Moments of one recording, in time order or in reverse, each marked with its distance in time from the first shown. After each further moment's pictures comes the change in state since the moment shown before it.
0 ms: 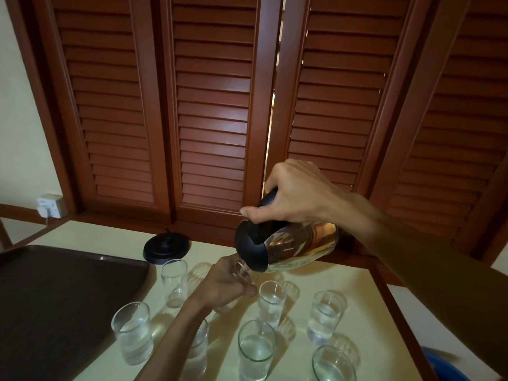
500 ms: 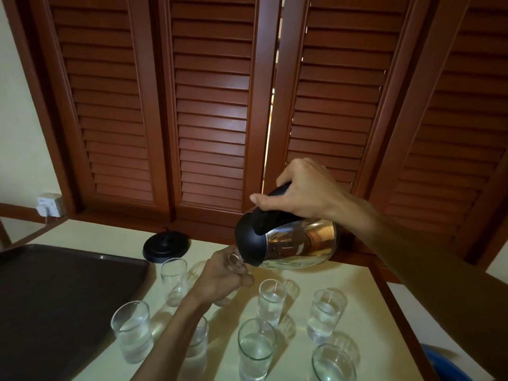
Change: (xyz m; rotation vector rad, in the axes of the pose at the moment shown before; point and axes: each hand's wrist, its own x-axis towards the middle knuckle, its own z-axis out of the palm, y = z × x) left_hand 0.008 -0.005 -0.003 -0.085 0.112 0.034; right_hand -0.009 0.017 0.007 0.174 0.102 0.097
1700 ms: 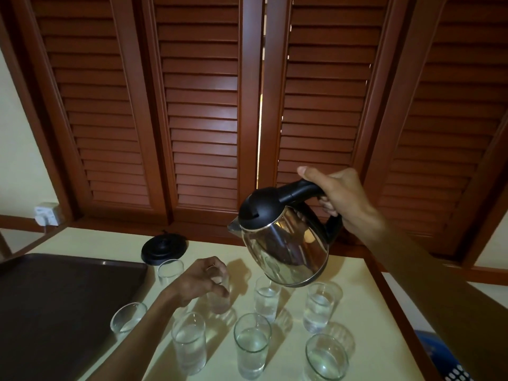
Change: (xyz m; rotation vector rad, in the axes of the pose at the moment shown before) left_hand 0.024 -0.057 -0.038 0.085 -0.196 -0.111; right_hand -0.051 0.037 -0.010 0.822 0.296 0.608
